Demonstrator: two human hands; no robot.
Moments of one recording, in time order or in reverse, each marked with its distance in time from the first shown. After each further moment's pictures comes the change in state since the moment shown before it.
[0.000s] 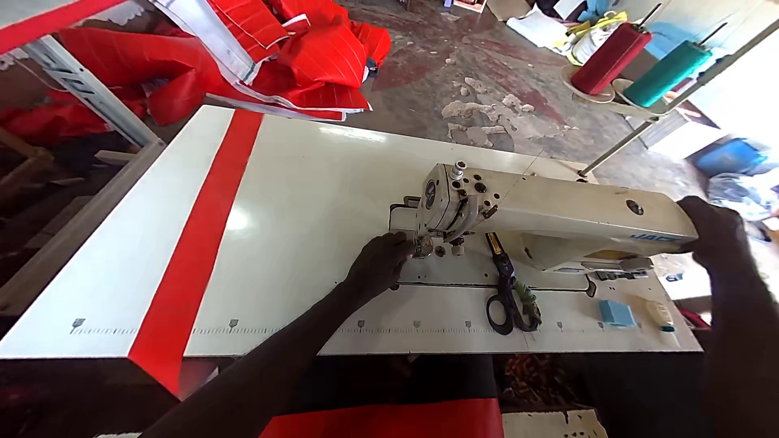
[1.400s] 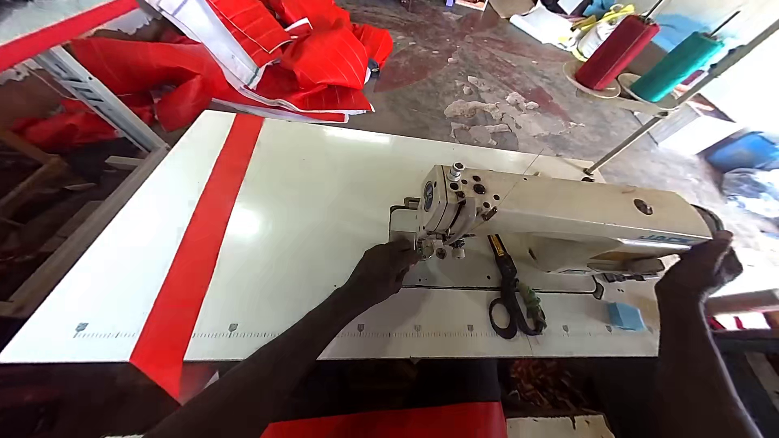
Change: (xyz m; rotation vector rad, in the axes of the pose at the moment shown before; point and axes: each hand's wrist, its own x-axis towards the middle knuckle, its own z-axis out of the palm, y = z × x) left_hand -0.001 0.013 -0.014 -0.046 -0.081 0.046; right_hand -0.042 0.052 0.055 0.516 0.487 -0.118
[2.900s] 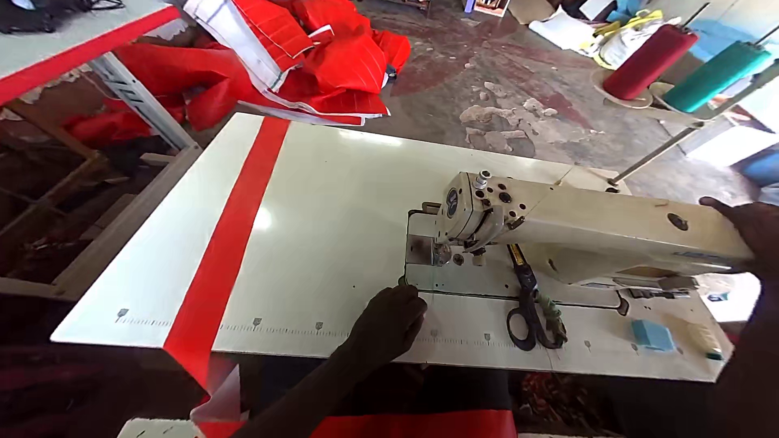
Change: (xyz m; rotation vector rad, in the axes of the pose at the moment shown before) left_hand -0.072 0.035 0.018 -0.039 -0.011 -0.088; right_hand 0.094 -0.036 0.013 -0.626 -0.506 0.190
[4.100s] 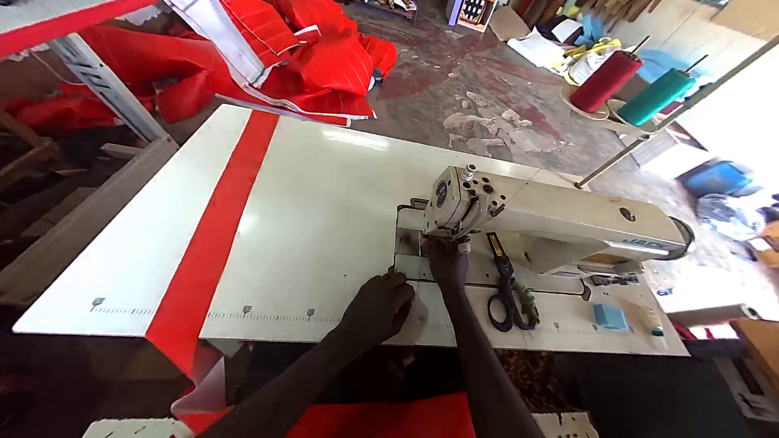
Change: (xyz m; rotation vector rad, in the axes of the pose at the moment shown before) left_hand -0.003 -0.004 0.002 -0.001 0.034 0.014; right_hand -0.309 -0.179 0.263 0.250 -0.285 -0.215
